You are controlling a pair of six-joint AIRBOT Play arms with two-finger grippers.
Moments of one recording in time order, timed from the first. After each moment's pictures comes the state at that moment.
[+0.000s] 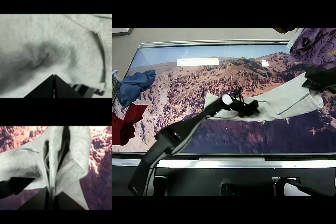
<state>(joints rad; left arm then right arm) -0.69 -2.23 2.04 0.63 -0.88 -1.84 -0.25 -1.35 1.74 1.86 -1.54 -1.41</state>
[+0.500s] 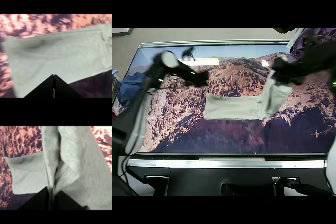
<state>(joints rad) -0.30 -1.84 2.04 1.18 -1.34 -1.81 0.08 -1.41 1.75 1.88 -1.36 -1.21</state>
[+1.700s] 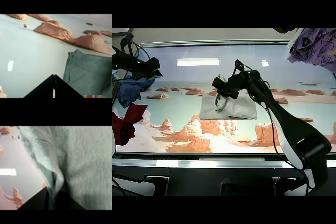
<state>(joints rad) 0.05 -1.68 2.01 1.27 -1.47 -1.78 0.50 -1.77 1.75 1.96 -0.92 -0.93</state>
